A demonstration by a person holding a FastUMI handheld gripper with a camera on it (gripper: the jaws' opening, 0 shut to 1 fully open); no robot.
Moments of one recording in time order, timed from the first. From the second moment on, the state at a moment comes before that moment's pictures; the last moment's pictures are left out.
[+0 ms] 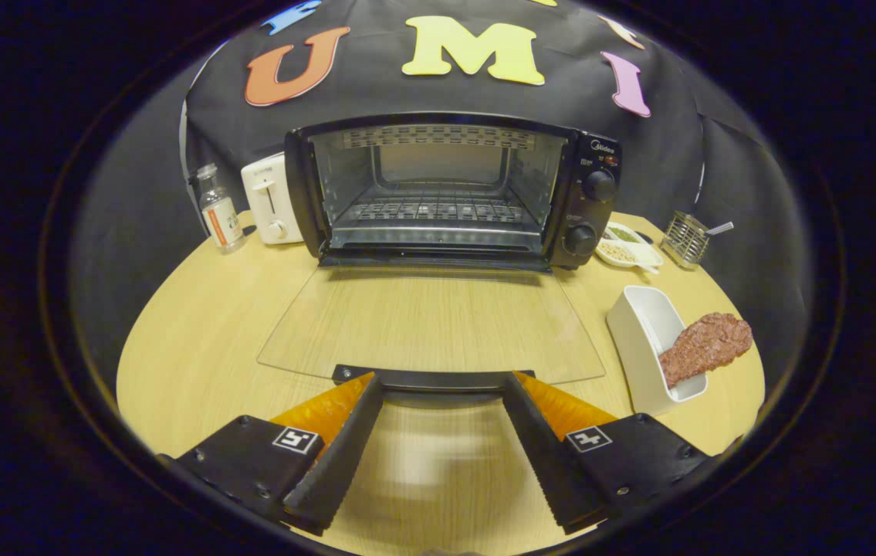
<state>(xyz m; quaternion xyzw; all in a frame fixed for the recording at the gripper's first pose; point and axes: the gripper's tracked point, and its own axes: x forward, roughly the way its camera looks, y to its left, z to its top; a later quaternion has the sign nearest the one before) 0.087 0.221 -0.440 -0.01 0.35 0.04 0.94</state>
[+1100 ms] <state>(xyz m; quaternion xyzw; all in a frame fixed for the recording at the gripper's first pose) 0.148 -0.090 -0.325 -0.01 0.28 0.04 0.96</state>
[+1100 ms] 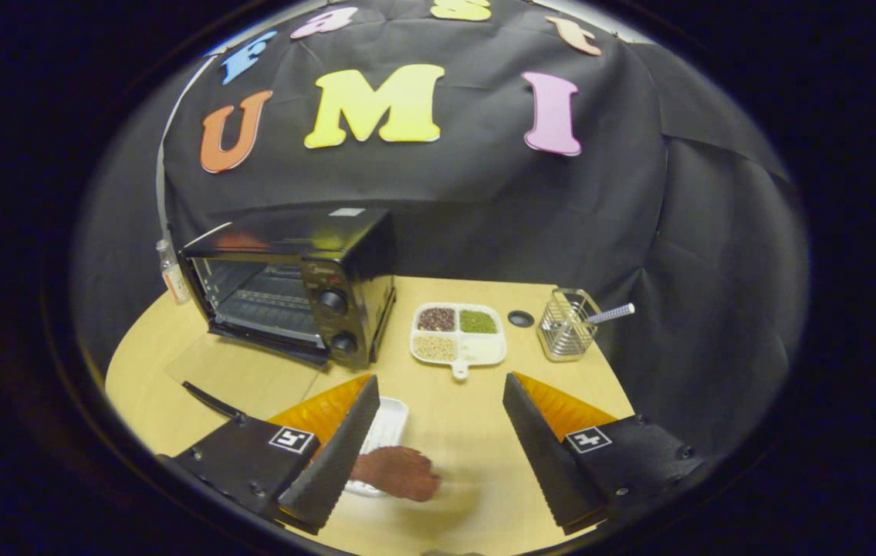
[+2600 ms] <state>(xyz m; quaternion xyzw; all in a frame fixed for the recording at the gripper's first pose) 0.132 -0.014 -0.300 0.27 0.35 0.19 0.87</state>
